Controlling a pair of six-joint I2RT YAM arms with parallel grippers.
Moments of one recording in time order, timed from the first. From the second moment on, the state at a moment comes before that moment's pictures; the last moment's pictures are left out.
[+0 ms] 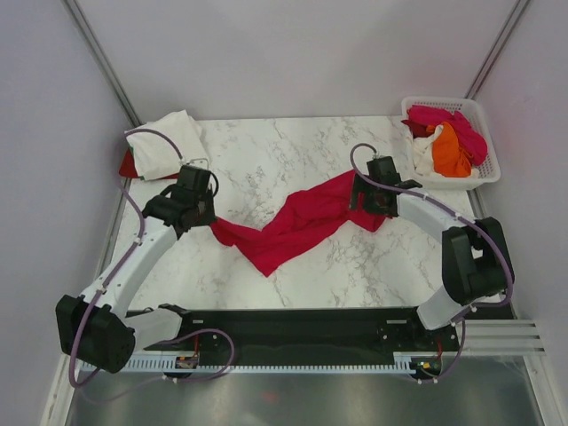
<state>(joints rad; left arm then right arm) -0.33 1.15 1.06 -0.74 -0.26 -0.34 0.28 1.56 1.01 -0.41 0.16 0.42</state>
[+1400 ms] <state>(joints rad) -0.28 1.11 0.96 -0.73 -0.23 -0.34 0.13 1.46 0.92 -0.49 0.24 0.62</state>
